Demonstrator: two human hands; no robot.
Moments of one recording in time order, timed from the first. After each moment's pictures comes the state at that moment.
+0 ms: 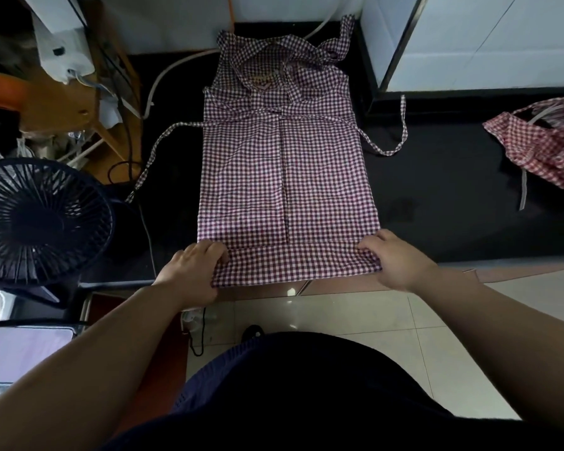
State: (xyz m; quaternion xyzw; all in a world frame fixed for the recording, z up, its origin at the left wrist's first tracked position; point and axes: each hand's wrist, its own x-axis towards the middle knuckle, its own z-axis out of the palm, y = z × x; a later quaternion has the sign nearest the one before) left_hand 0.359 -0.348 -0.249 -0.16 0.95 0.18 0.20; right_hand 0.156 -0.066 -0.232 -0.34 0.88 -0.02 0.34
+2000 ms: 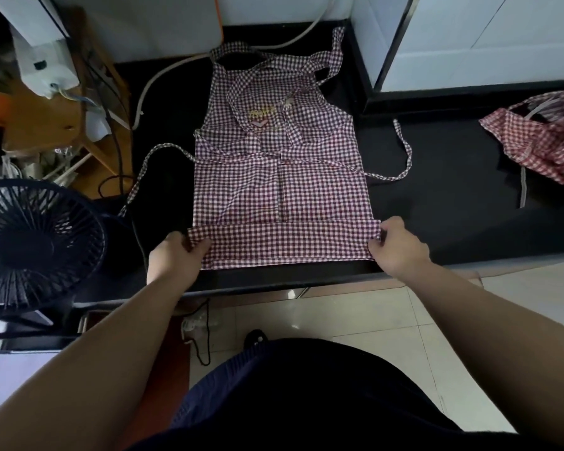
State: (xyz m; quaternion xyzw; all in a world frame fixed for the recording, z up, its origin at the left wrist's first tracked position) left_hand 0.327 -0.368 -0.255 -0.50 0.82 0.28 0.06; right_hand 0.146 -0.084 -0.243 -0.09 0.95 -0.13 0.25
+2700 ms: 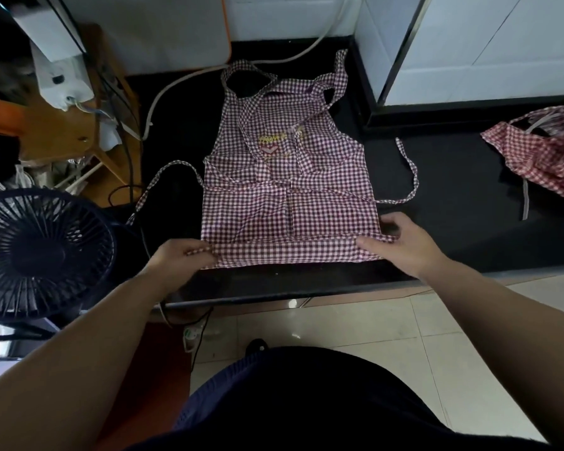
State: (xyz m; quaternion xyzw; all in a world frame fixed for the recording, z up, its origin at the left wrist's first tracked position) left_hand 0.329 -0.391 -0.237 -0.40 0.76 0.51 0.11; right_hand 0.132 -0.081 -0.219 -0.10 0.88 -0.34 0.31
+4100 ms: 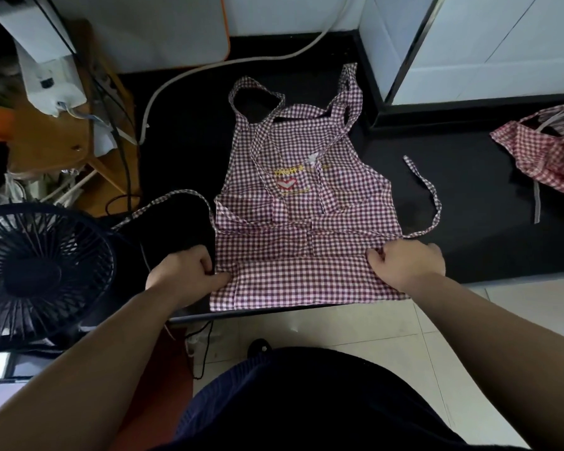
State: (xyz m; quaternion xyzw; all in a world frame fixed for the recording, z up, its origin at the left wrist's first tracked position) left_hand 0.323 -0.398 -0.248 -0.34 0.88 0.24 0.21; right_hand 0.138 -0.107 -0.234 -0.21 0.95 0.10 0.22
